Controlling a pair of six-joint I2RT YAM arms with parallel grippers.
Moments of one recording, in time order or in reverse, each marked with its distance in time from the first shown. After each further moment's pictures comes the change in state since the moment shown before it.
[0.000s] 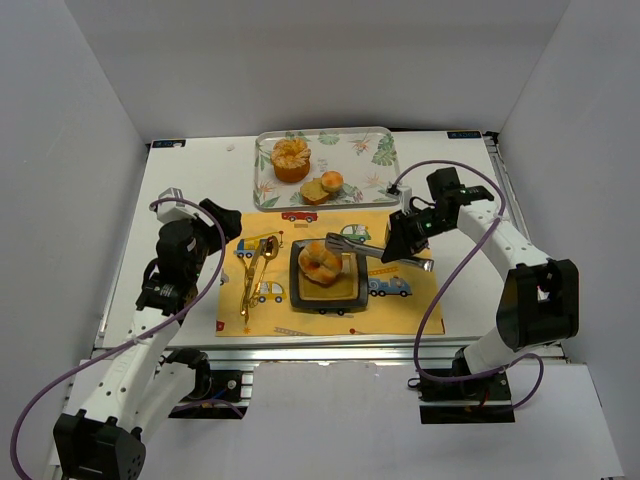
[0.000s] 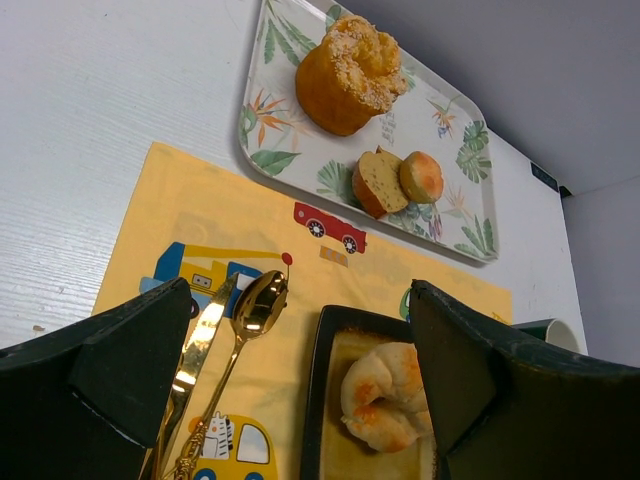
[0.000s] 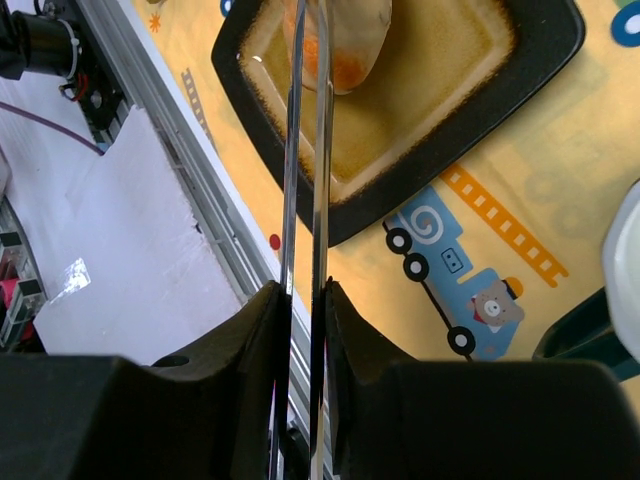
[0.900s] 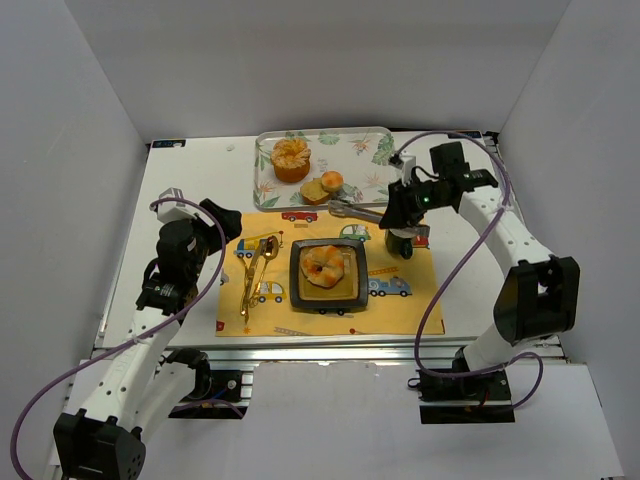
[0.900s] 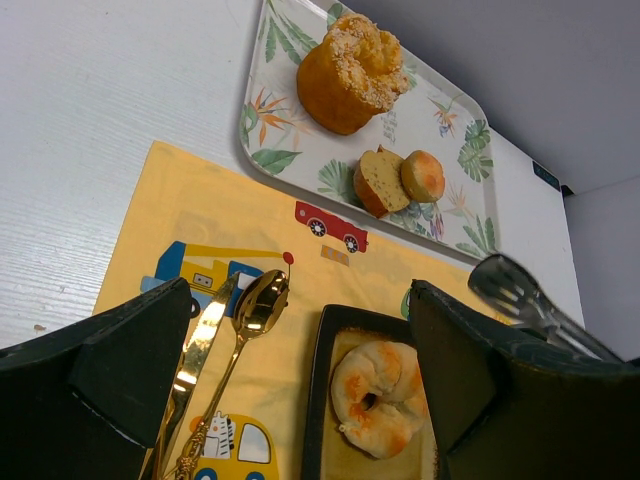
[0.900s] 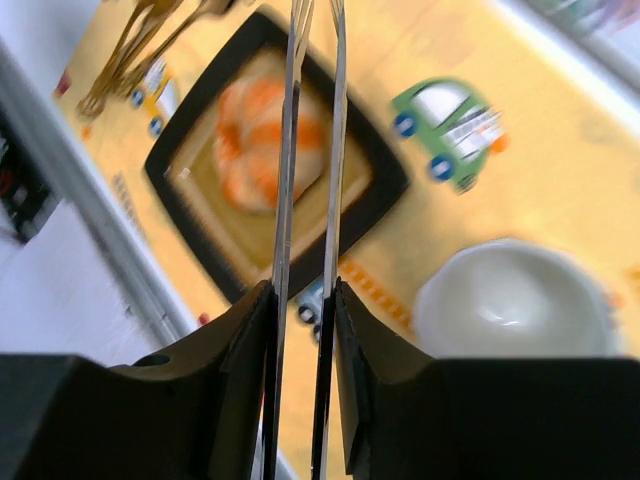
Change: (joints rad) left arm 0.000 0.003 -0.001 -0.001 0.000 0.002; right arm 0.000 0.027 0.146 0.145 0.103 0.079
